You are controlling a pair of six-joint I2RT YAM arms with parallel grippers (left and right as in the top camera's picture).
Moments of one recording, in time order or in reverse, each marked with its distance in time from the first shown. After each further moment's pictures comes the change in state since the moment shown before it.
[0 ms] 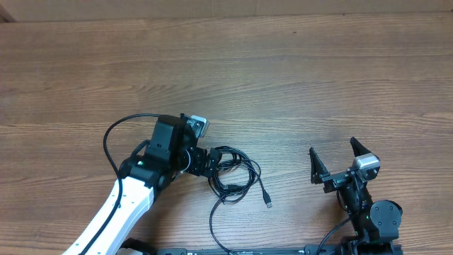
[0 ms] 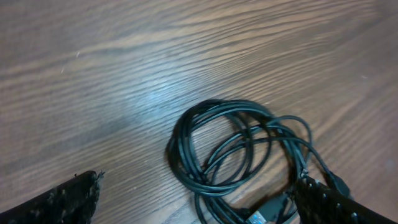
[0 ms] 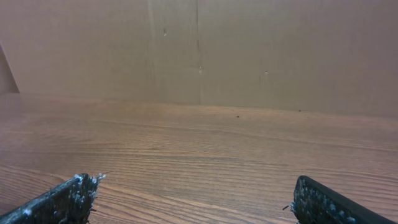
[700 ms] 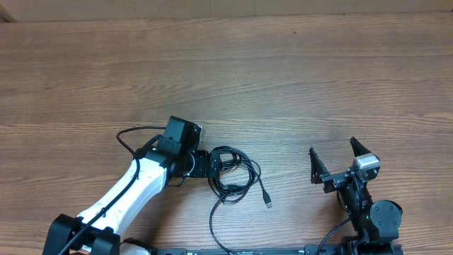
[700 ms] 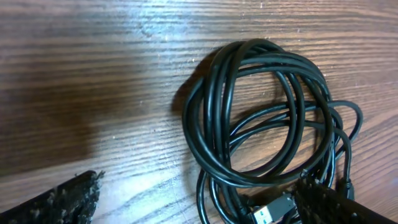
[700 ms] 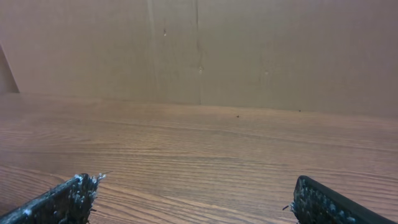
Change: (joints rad) left arm -0.002 0.213 0.003 -0.052 0.039 -0.280; right arm 0.000 0.000 0.000 0.000 0.000 0.001
